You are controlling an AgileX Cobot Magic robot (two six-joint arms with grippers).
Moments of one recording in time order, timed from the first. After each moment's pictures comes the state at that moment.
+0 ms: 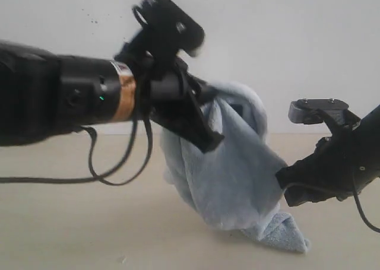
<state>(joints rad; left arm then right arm) -0.80 1.52 -1.12 1.49 0.09 -1.12 0.25 1.53 -1.00 0.37 0.69 -0.34</state>
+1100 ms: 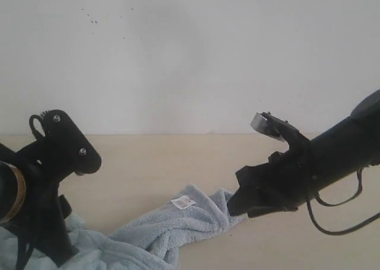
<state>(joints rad) -0.80 1.36 -0.77 0.93 0.78 -0.55 0.25 1.75 -1.05 0.96 0.84 -0.80</state>
